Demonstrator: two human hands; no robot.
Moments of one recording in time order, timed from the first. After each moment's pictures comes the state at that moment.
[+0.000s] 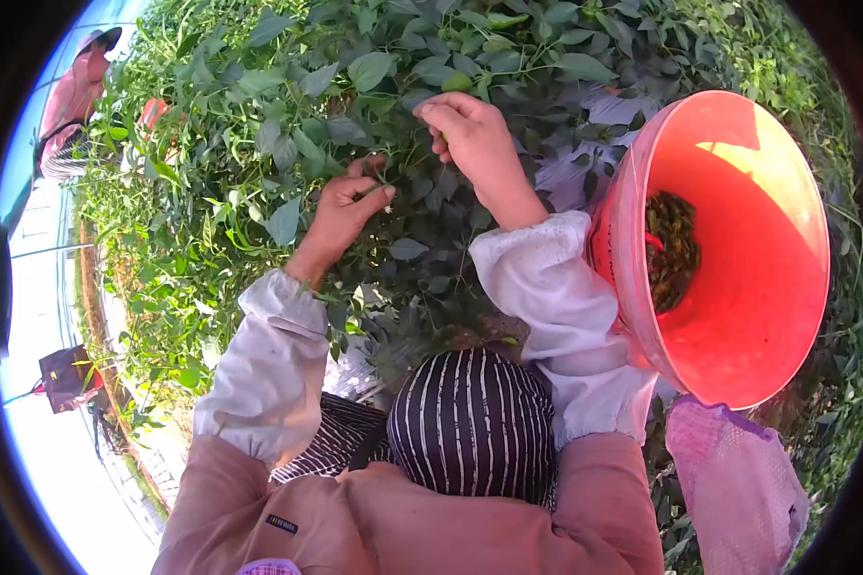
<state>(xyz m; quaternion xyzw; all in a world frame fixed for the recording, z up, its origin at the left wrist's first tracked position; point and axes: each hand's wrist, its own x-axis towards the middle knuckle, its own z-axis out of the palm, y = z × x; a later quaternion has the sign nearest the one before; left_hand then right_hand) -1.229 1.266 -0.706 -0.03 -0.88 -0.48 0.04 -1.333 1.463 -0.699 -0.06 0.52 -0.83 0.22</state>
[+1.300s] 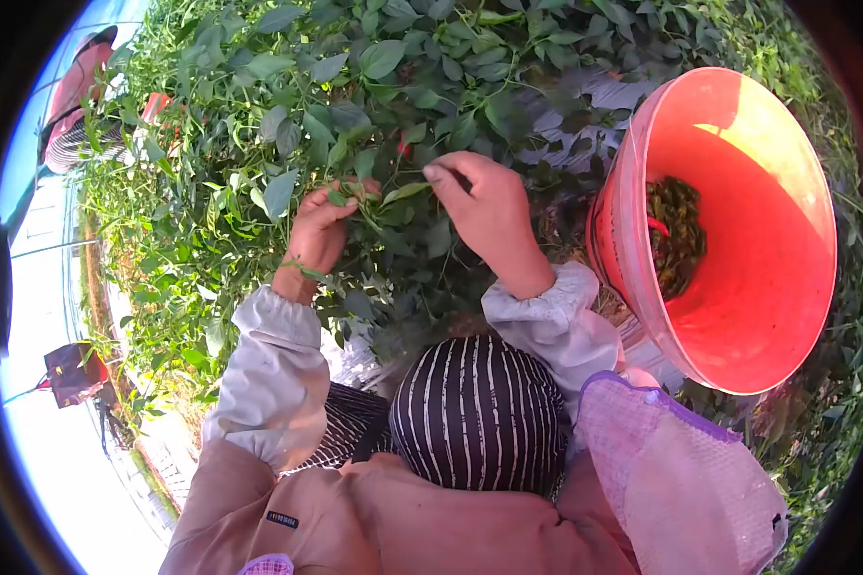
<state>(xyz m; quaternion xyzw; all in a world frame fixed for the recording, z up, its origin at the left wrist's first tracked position) -1.186 1.263 -0.680 0.12 -0.61 -0.78 -0.07 -1.254 1.489 -0.703 -0.17 0.73 -0.66 0.03</state>
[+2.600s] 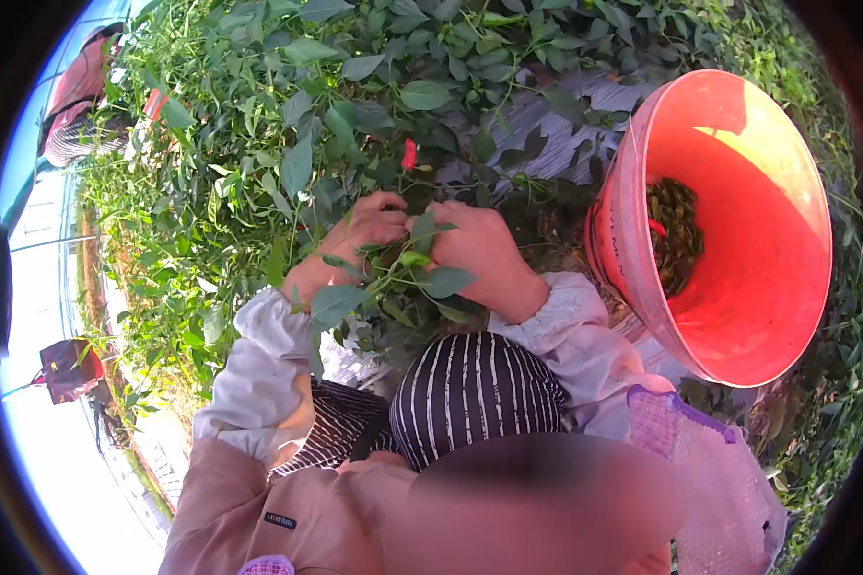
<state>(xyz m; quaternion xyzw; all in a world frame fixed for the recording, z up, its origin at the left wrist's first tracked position) -1.184 1.276 -0.682 -0.31 -0.90 -0.28 -0.10 -1.224 1.501 -0.704 -0.47 0.78 -0.40 0.05</state>
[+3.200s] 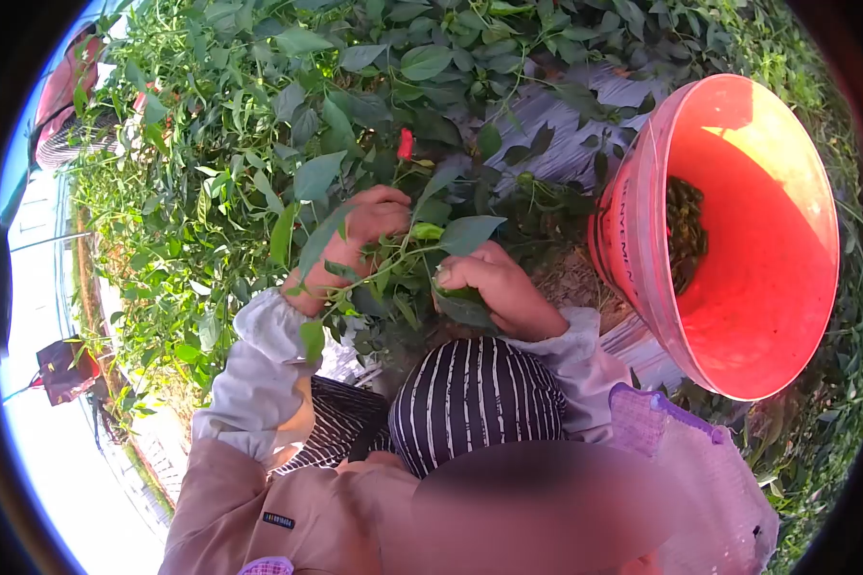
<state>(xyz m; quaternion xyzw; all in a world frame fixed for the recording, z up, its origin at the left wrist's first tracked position) -1.191 1.289 -0.670 -0.27 -0.92 -0.28 -0.06 -1.200 1.524 -0.708 -0.03 0.47 -0.72 0.51</state>
